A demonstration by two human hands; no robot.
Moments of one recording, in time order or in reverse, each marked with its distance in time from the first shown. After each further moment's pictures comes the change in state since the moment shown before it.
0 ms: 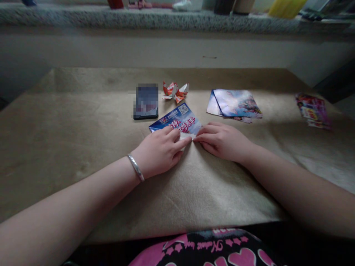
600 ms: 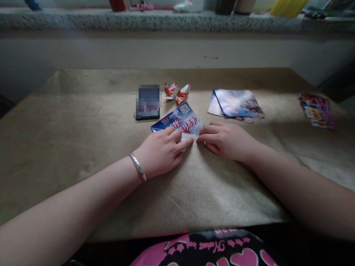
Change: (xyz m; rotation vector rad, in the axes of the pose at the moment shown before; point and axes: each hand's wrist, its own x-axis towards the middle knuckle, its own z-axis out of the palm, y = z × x) left_hand -0.001 0.000 -0.002 0.046 0.007 0.026; right_hand 0.001 0.000 -0.009 -0.122 -0.091 -0.011
